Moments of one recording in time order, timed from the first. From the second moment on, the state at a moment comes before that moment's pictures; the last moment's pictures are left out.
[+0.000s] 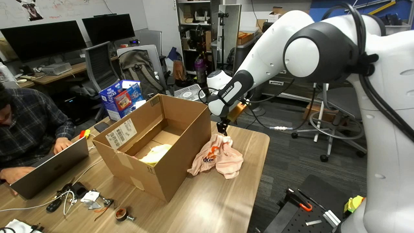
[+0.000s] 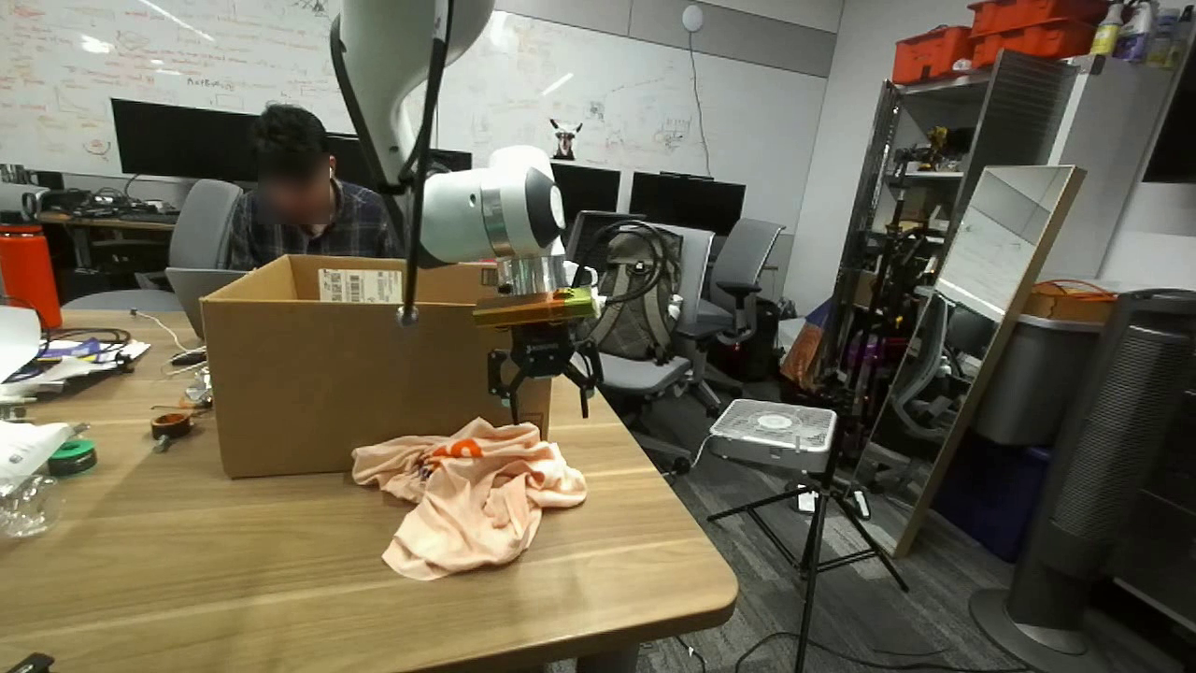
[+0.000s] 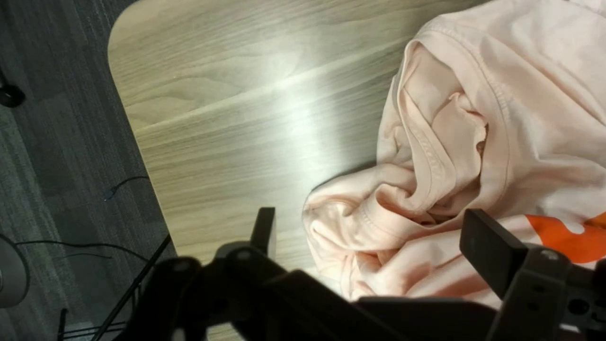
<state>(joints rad) -0.08 0.55 -0.06 -1.86 -0.33 2.32 -0.06</state>
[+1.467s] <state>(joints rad) -0.07 0.78 -0.06 -1.66 -0.34 2.32 -0.21</state>
